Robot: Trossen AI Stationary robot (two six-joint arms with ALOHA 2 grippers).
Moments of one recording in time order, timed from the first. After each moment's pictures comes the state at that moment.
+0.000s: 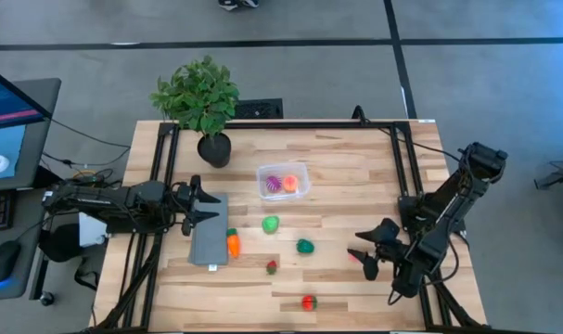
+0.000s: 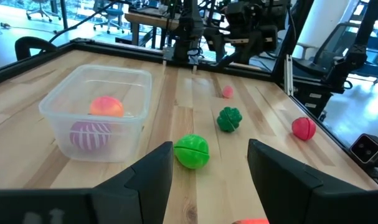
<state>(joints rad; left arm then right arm) -0.05 0.16 0.01 0.03 0.01 -0.19 1.02 1.36 0.61 -0.51 1.00 1.54</state>
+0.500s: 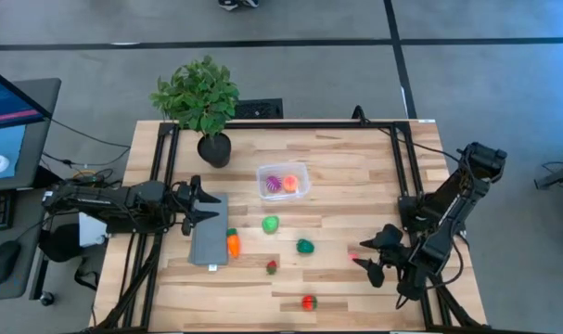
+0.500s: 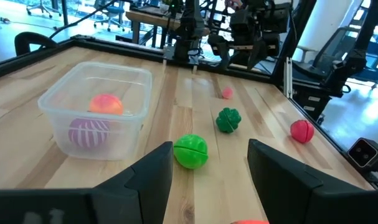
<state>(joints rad) -0.05 0.16 0.01 0.03 0.01 -0.22 1.08 1.36 0.61 -0.52 0.84 1.57</state>
